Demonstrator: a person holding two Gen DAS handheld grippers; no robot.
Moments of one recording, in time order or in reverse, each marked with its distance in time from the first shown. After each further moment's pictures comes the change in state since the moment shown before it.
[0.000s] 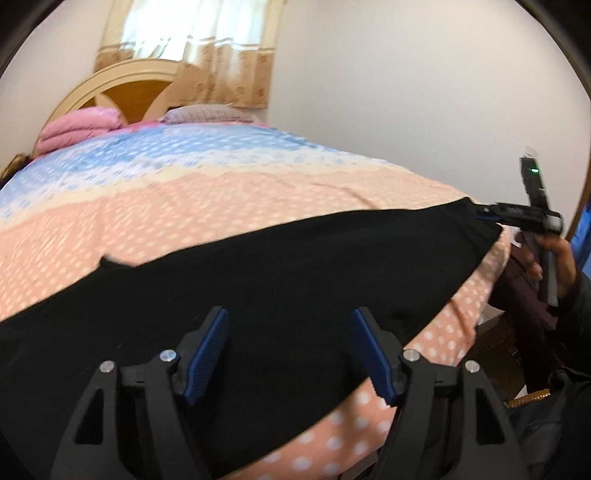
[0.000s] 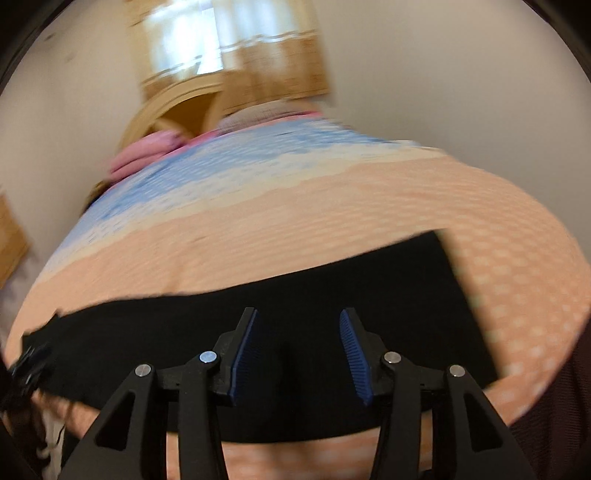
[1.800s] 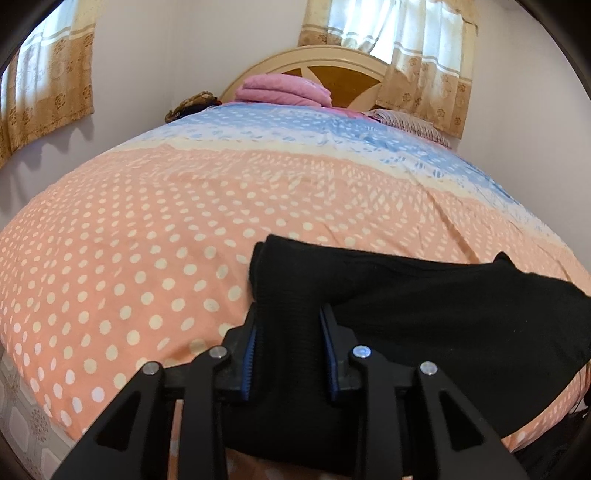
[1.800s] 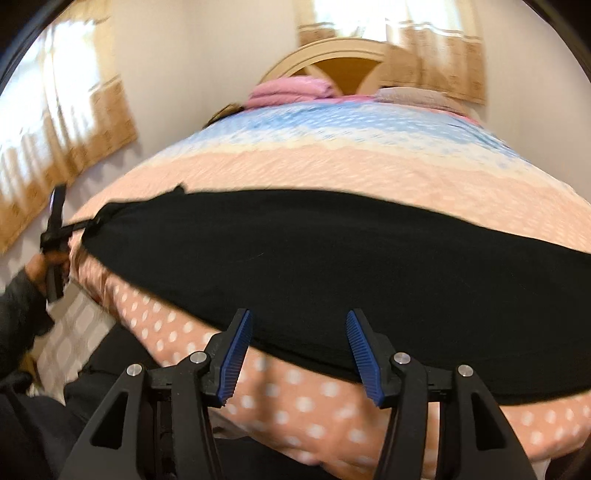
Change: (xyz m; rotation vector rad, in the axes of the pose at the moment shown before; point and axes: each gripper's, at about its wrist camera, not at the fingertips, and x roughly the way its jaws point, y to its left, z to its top) left arm -0.099 0.236 -0.058 -0.391 -0.038 0.566; right arm 0.035 0.165 -0.081 -0.391 0.117 0.297
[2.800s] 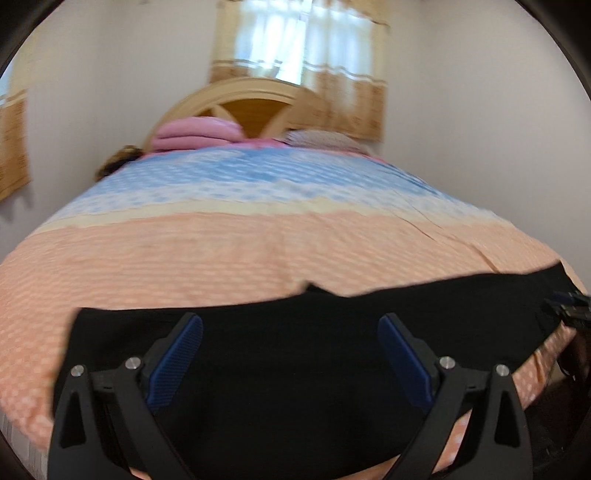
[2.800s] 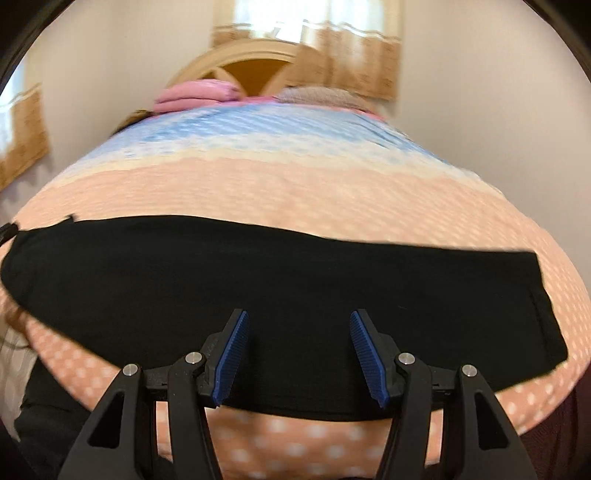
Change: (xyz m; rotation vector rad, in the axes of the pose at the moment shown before) left arm -0.044 -0.175 0.002 0.211 -0.100 -0.209; right arm -0.035 -0.091 0.015 0.183 -0.003 -0.423
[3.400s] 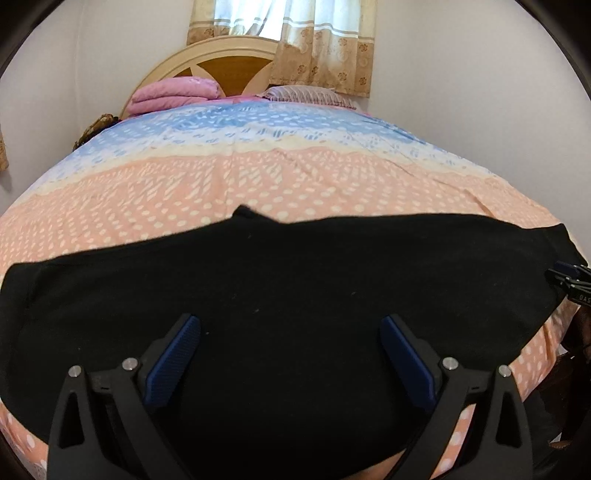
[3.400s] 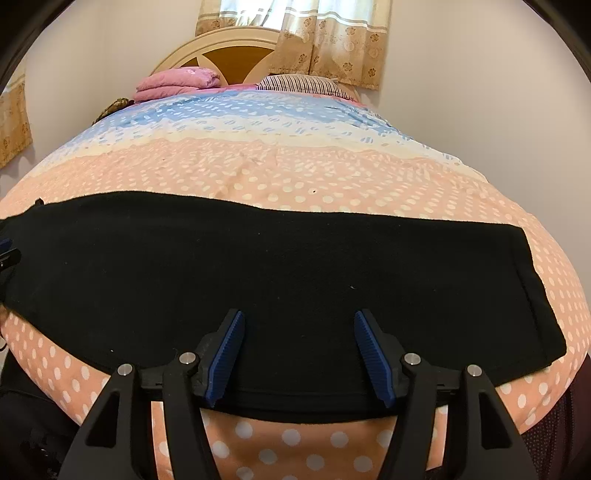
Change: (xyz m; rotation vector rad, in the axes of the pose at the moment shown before) left arm 0.034 -0.038 -0.029 0.006 0.147 -0.017; right arm 0.018 -0.020 -0.010 -0.031 0.022 -0.026
